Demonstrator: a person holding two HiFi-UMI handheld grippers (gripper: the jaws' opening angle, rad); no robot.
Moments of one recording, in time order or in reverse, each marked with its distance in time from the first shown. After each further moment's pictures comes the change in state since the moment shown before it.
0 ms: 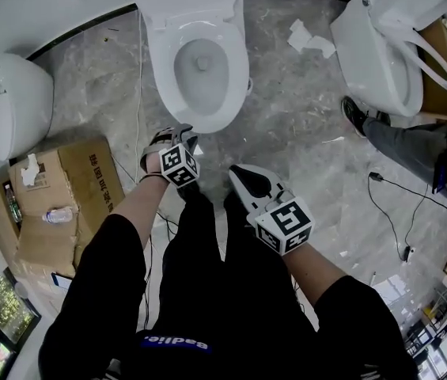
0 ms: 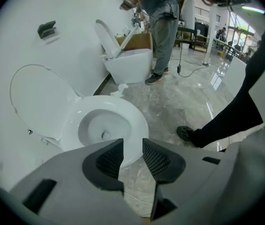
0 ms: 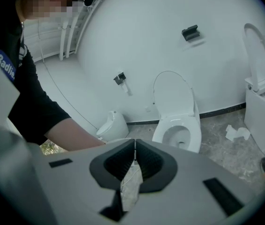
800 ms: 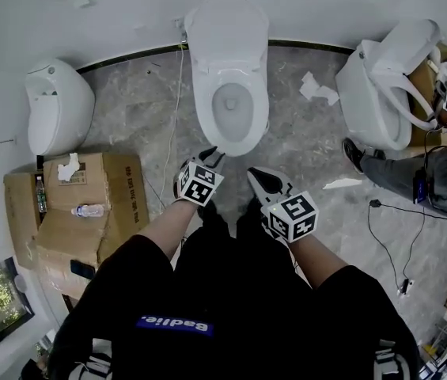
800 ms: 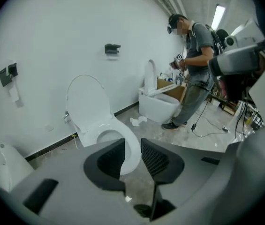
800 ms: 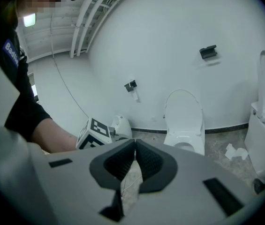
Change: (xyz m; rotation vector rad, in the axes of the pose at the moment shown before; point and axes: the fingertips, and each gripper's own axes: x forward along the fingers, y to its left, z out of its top) left arm -0.206 0.036 0.078 -0.604 -0.314 0.096; right arm -0.034 0.076 0.089 -0.115 -0.031 0.020
